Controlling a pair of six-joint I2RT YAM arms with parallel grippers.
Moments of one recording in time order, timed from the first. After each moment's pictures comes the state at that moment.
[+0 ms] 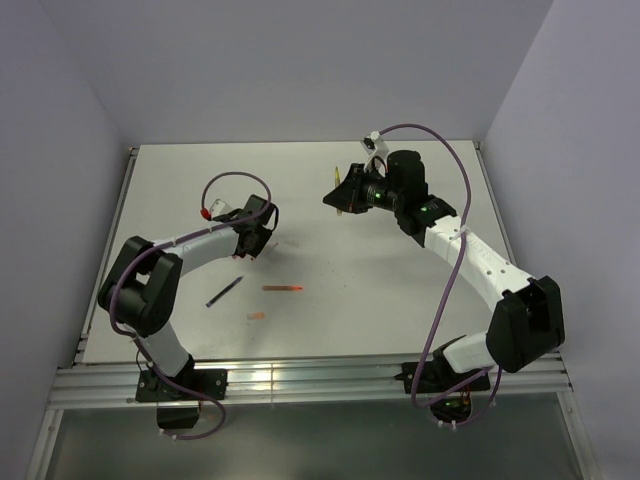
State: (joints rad) left arm -0.53 1.71 1.03 -0.39 -0.44 -1.44; right arm 0.42 1.39 1.12 -0.07 -0.50 0.51
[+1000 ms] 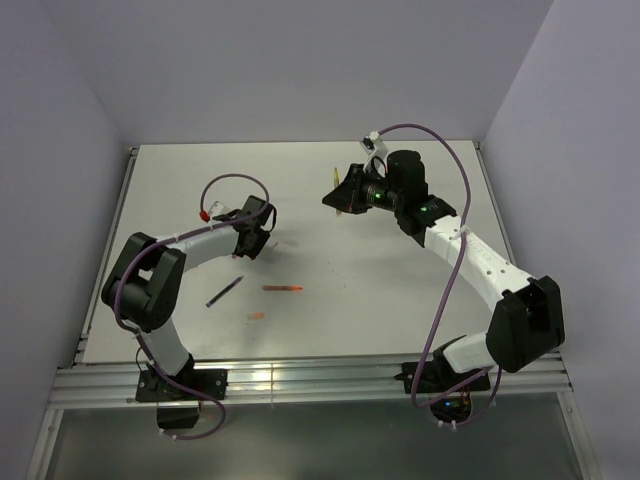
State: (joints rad) left arm -0.50 1.74 1.03 -0.38 -0.41 -1.44; right arm 0.42 1.39 1.12 -0.07 -0.52 0.51
